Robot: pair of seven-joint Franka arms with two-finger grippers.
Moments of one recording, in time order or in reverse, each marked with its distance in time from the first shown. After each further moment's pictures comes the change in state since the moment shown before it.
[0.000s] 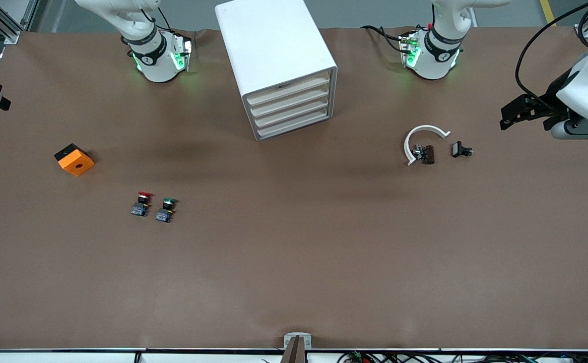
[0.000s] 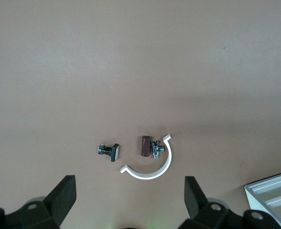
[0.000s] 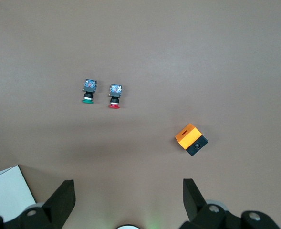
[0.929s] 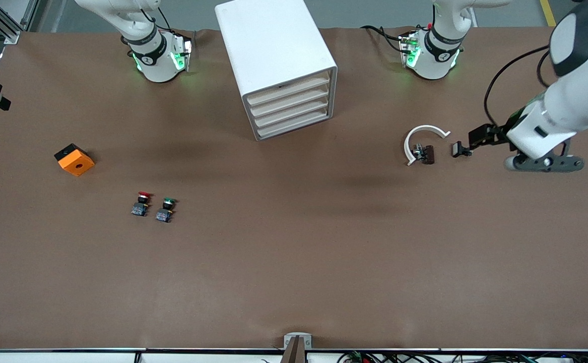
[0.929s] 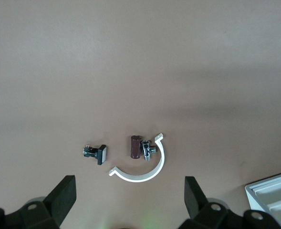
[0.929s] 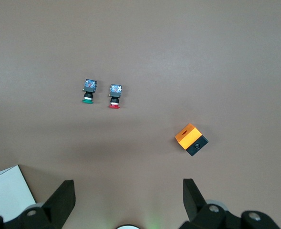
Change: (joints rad) left arm -0.008 0.165 -0.061 -0.004 0.000 0.049 -0.056; right arm 0.000 0.000 0.000 0.000 0.000 0.000 0.000
